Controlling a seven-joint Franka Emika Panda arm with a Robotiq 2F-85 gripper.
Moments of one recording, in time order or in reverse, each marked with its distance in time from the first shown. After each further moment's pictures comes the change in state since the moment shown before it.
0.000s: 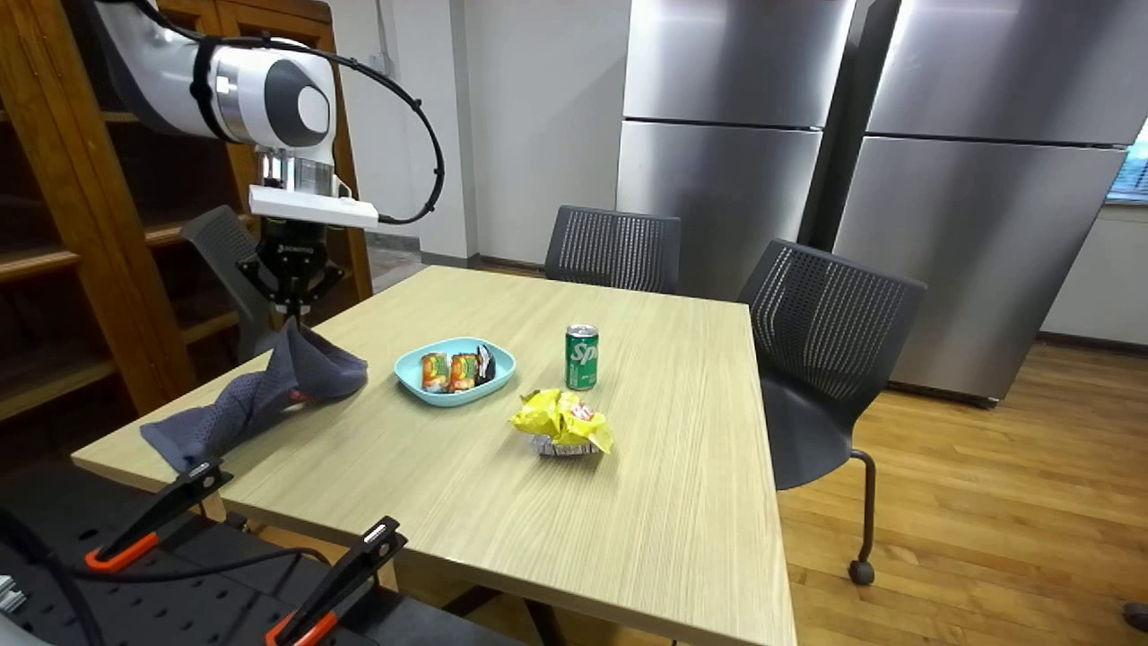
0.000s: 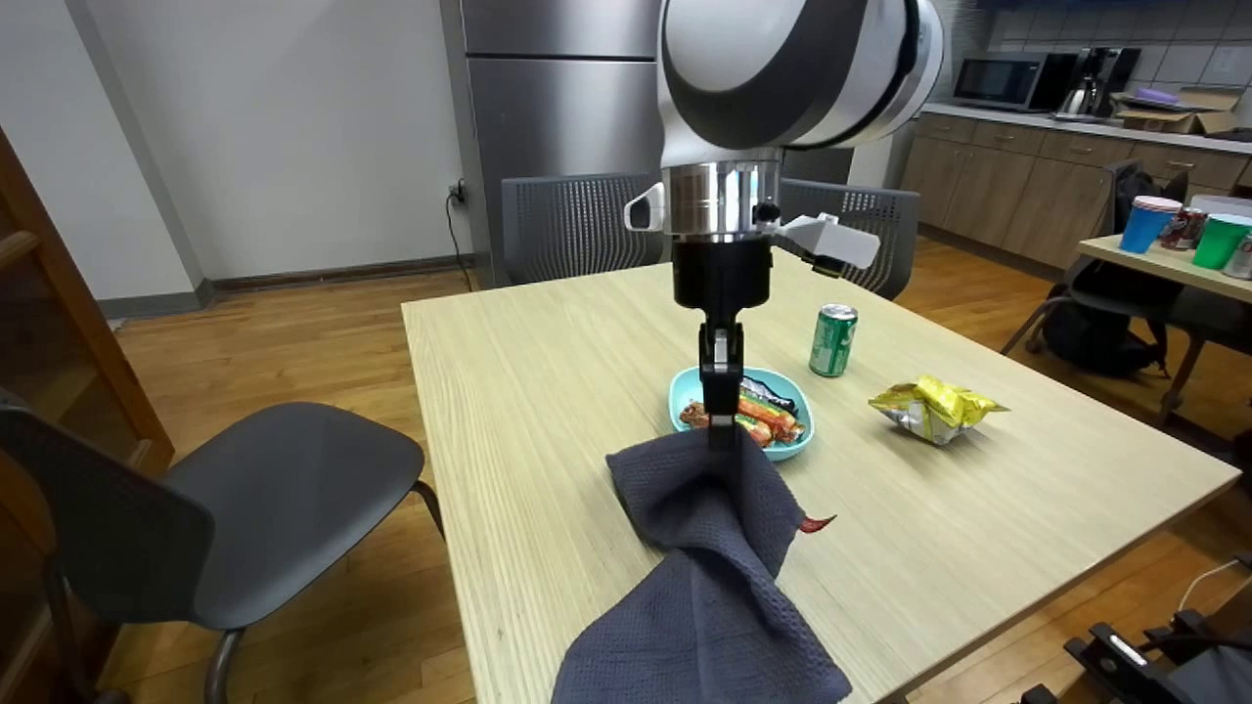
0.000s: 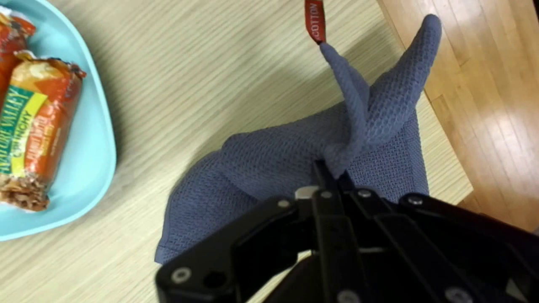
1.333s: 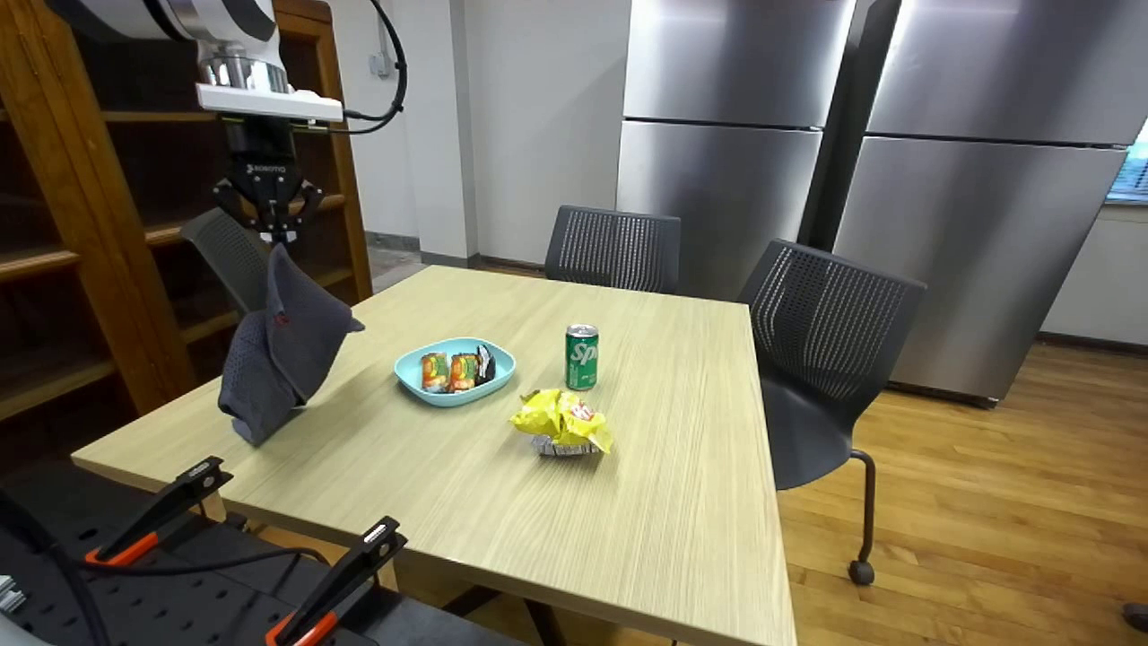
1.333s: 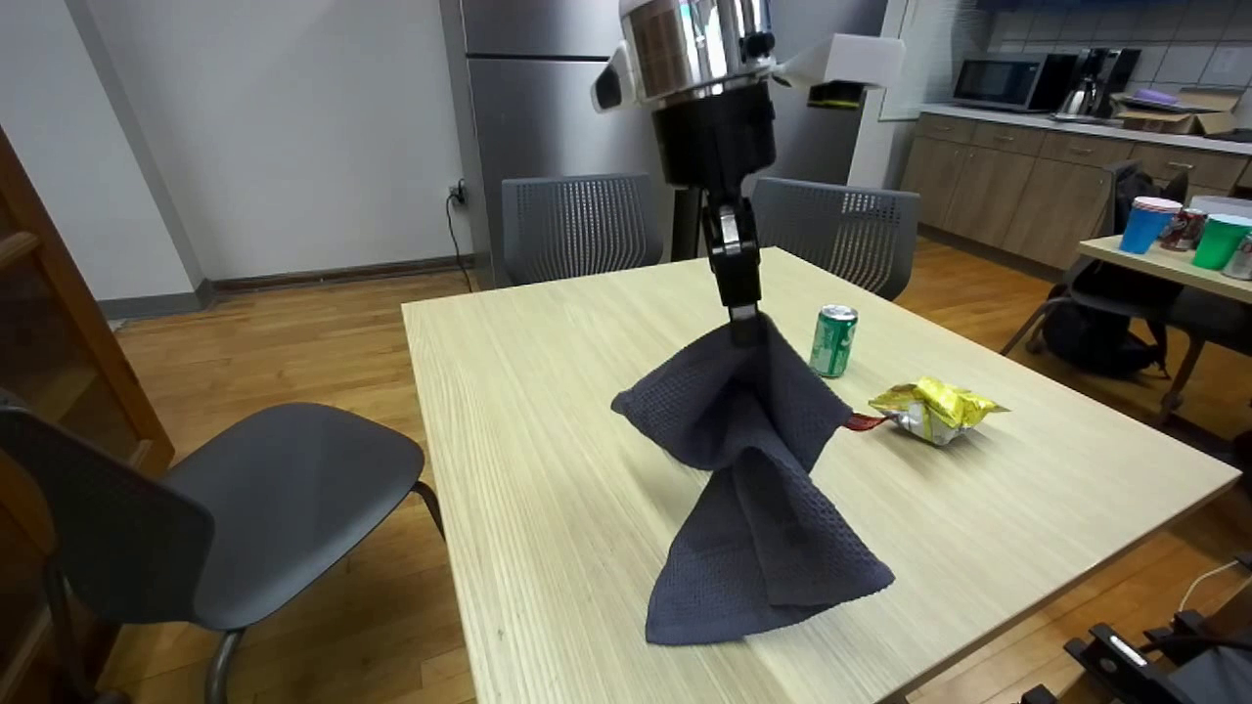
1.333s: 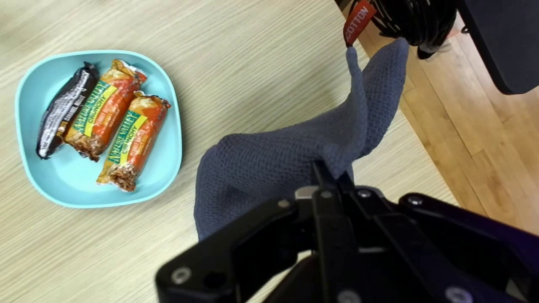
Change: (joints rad) arm 0.129 -0.191 -0.043 0.058 -0.163 -0.282 0.149
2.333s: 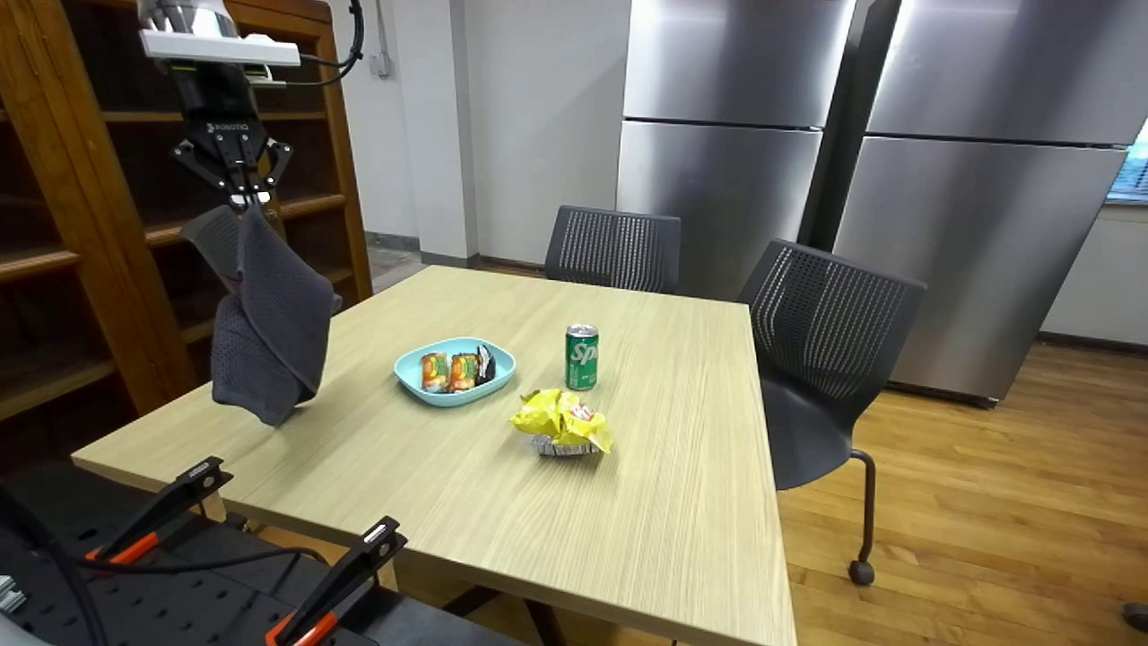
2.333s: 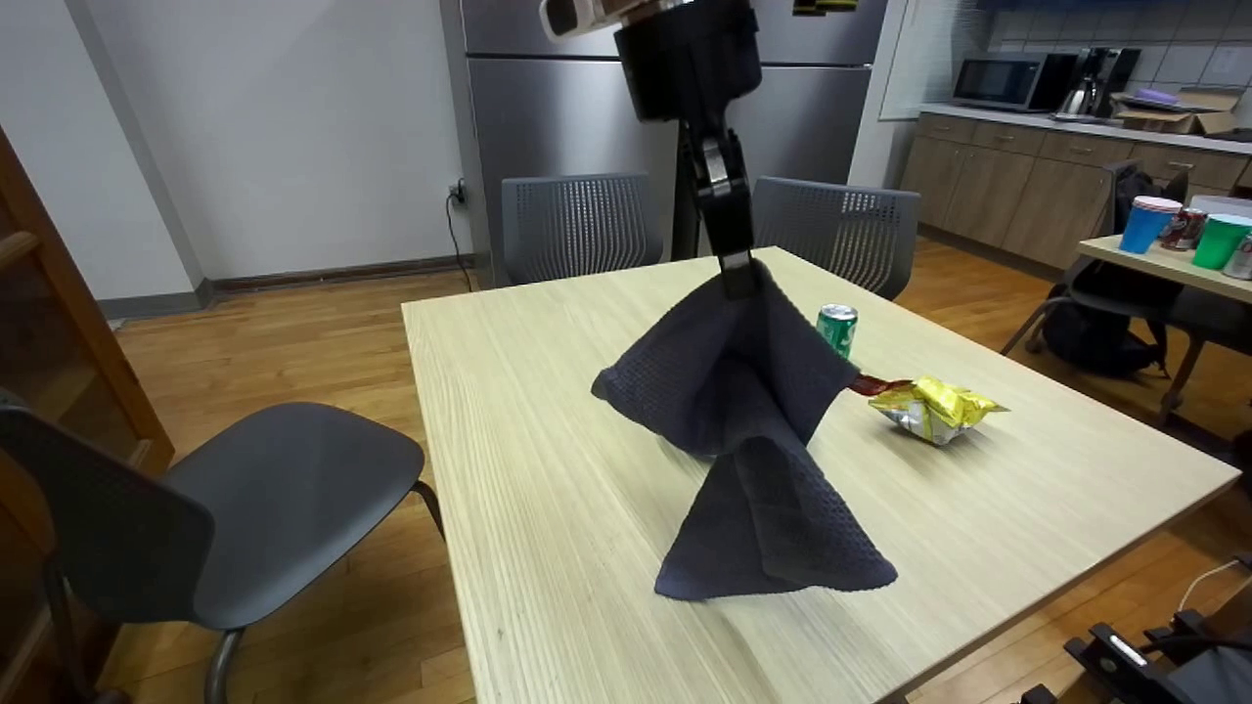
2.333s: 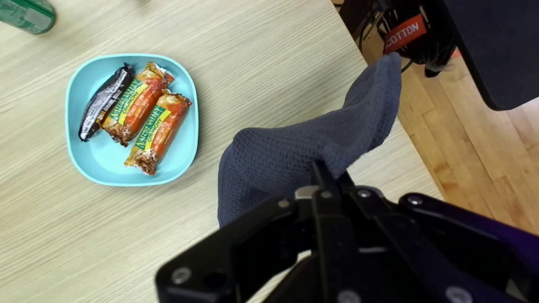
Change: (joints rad) arm 0.068 -0.065 0.017 0.035 -0.074 -0.109 0.052
